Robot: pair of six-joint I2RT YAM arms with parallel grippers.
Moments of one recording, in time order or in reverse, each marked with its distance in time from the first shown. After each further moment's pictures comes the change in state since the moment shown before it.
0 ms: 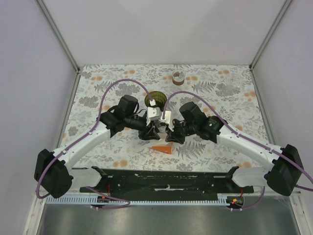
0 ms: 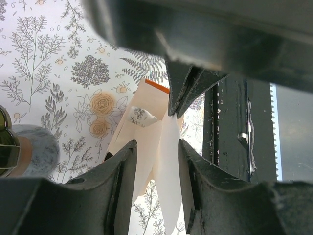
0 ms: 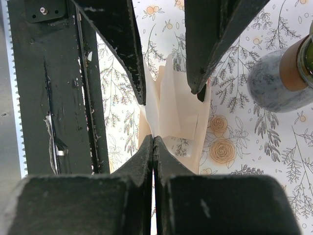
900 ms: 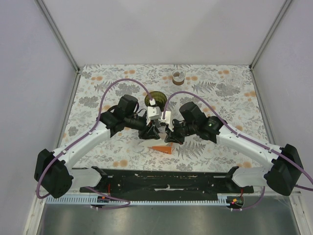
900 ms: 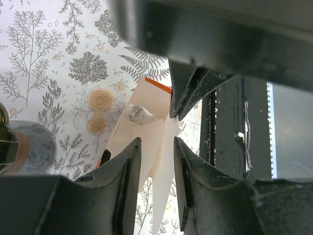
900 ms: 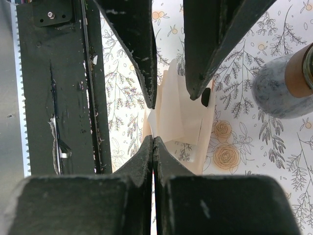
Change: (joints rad) left arm 0.005 0.000 0.004 0.000 0.002 -0.024; right arm 0.000 0.002 -0.008 0.021 -0.030 0.006
